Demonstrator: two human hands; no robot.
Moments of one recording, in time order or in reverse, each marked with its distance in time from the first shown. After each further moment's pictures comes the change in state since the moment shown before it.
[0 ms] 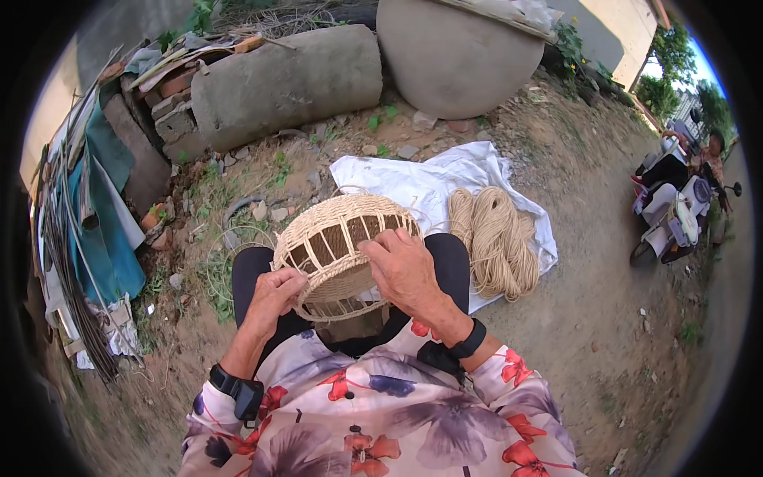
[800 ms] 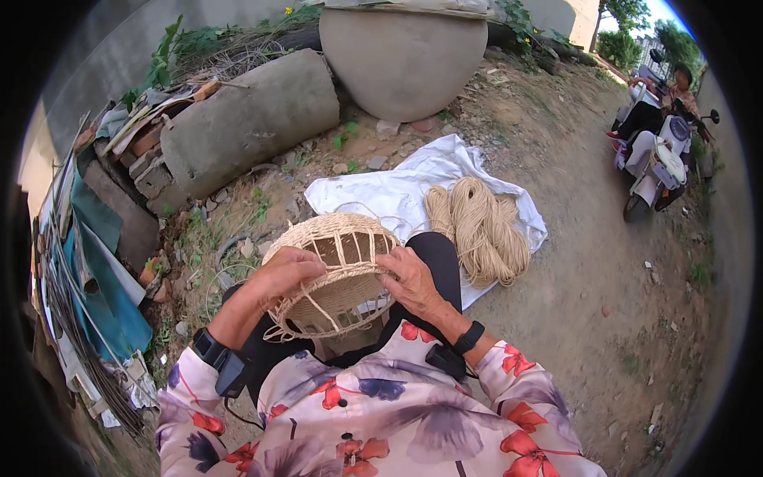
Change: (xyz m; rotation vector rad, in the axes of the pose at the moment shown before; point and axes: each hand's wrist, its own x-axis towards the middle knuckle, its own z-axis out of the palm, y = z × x) left_hand 0.069 0.081 0.057 0.551 -0.351 -0.006; right_hand -0.065 0.052 -0.001 0.294 0.104 0.272
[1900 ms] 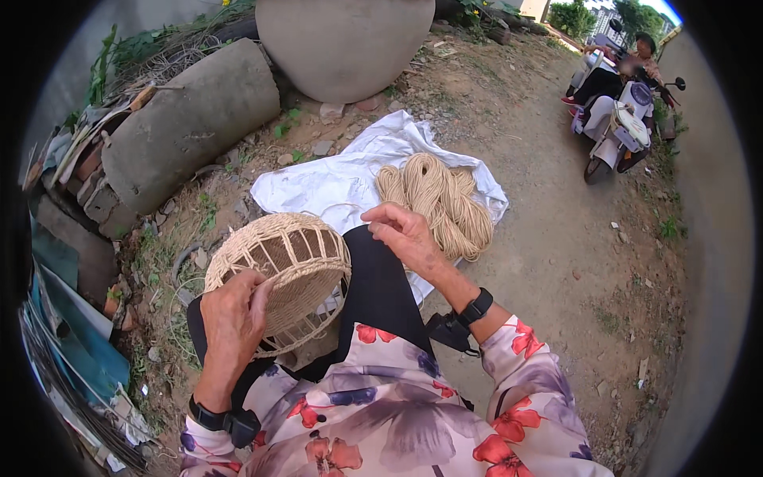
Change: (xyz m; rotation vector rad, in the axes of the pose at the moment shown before) left_hand -0.032 0.011 0.036 0.538 0.572 0.527; right_hand 0.023 0.025 -0.069 0.485 0.091 0.467
